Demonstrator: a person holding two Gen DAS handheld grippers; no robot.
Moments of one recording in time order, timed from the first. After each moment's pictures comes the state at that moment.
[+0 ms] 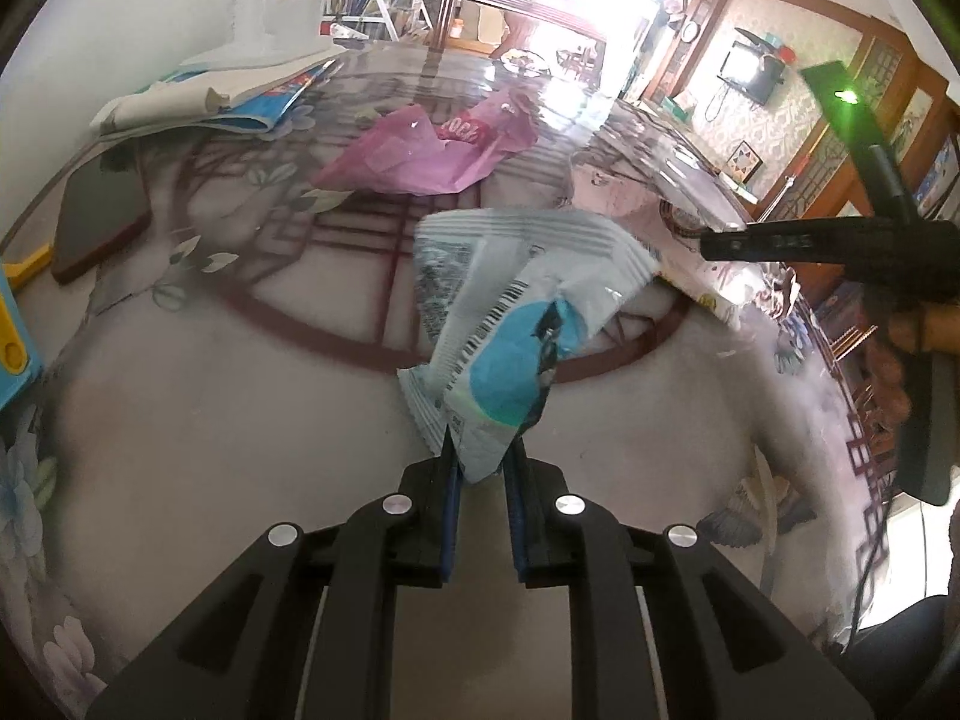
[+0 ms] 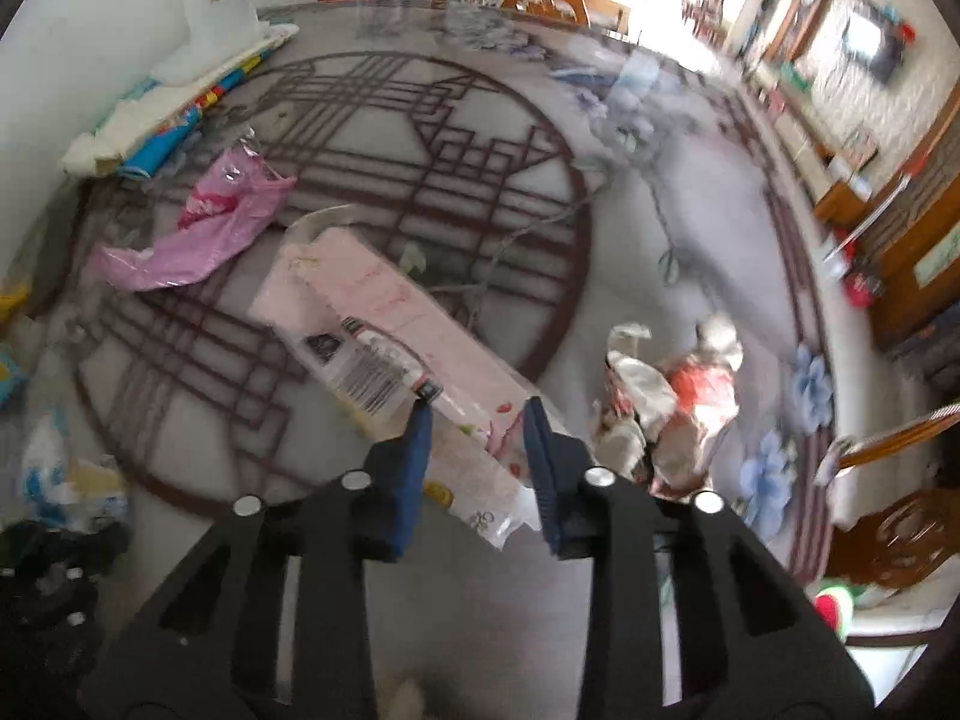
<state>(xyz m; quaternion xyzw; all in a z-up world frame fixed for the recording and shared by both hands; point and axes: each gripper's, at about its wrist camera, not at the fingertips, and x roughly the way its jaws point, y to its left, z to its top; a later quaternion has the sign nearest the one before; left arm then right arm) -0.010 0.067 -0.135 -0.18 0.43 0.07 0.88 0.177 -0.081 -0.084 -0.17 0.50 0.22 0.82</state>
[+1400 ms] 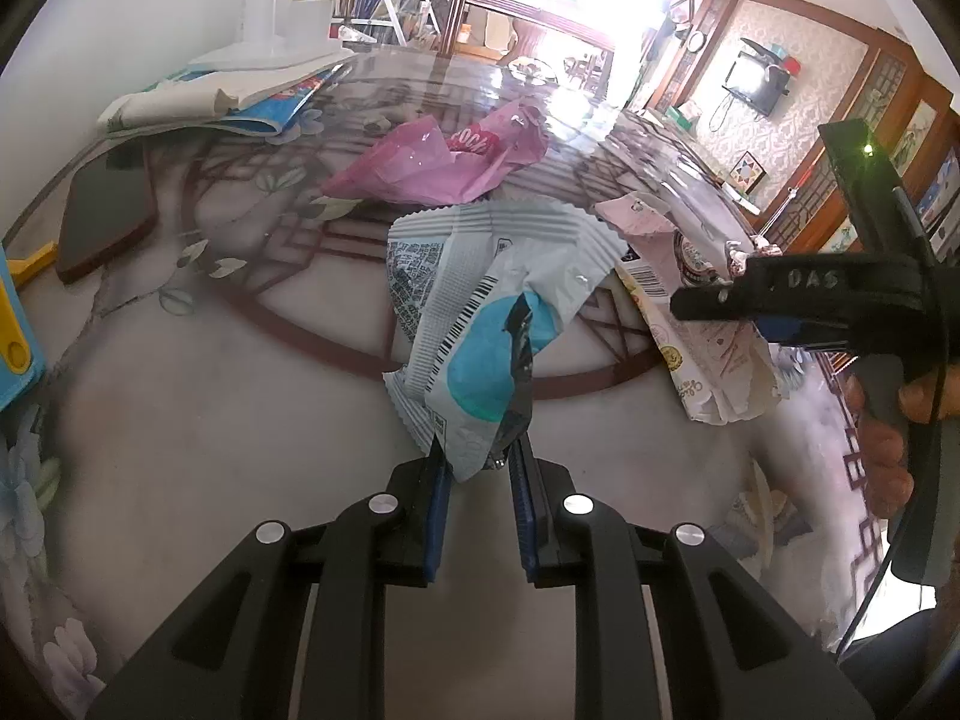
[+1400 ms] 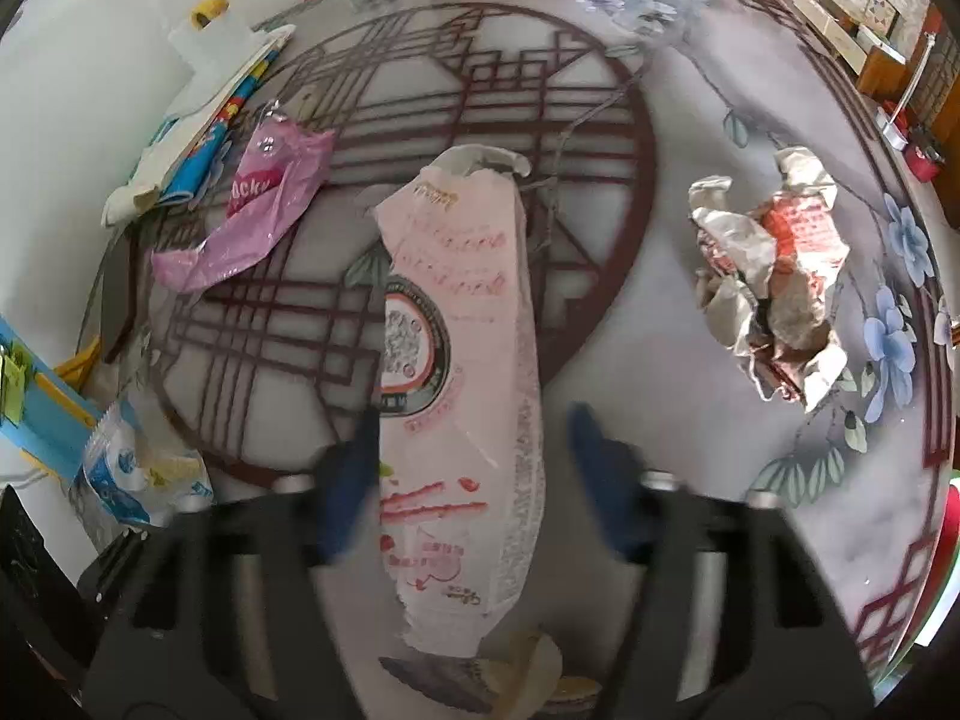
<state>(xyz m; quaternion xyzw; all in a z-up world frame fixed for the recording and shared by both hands) -0.008 0.070 -0.132 -0.19 0.43 0.07 0.88 0.161 -0.081 -0.112 -0.04 0.58 0.25 0.78</state>
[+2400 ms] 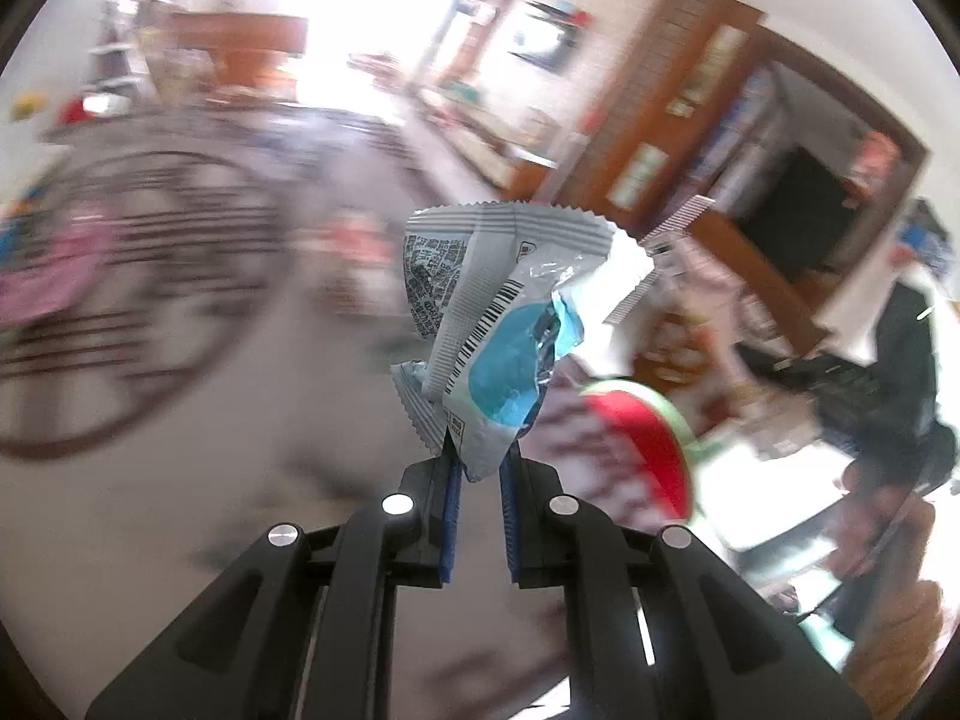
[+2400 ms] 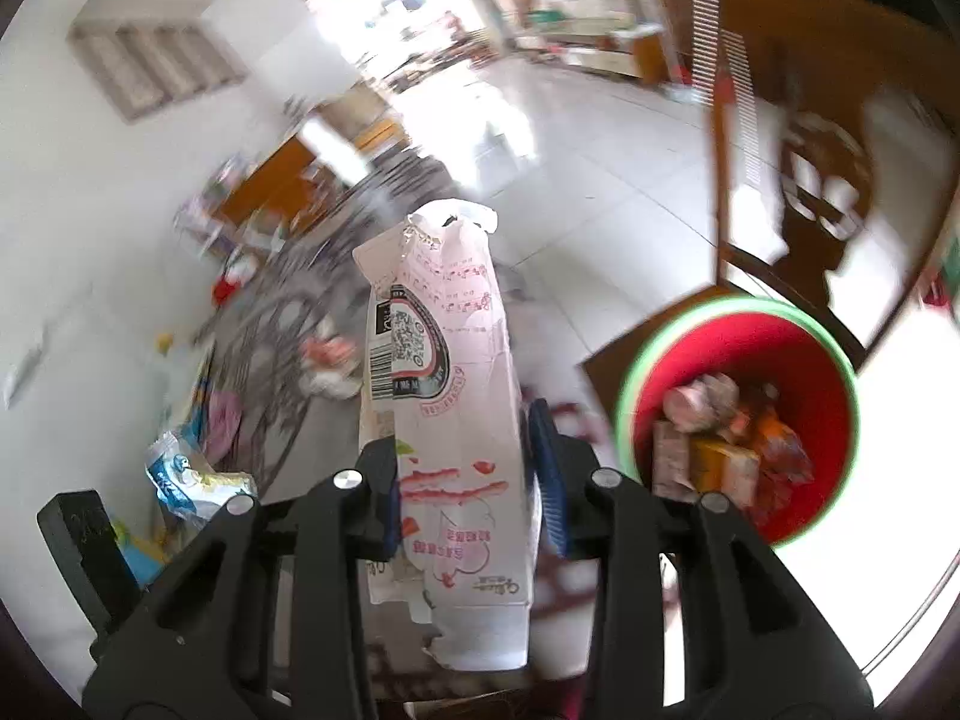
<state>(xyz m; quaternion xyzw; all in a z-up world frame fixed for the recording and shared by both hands) 0.020 -0.133 -0.048 -0.16 0.40 -0.19 0.88 0.030 -0.442 -0.017 0.24 0.40 0.08 0.88</state>
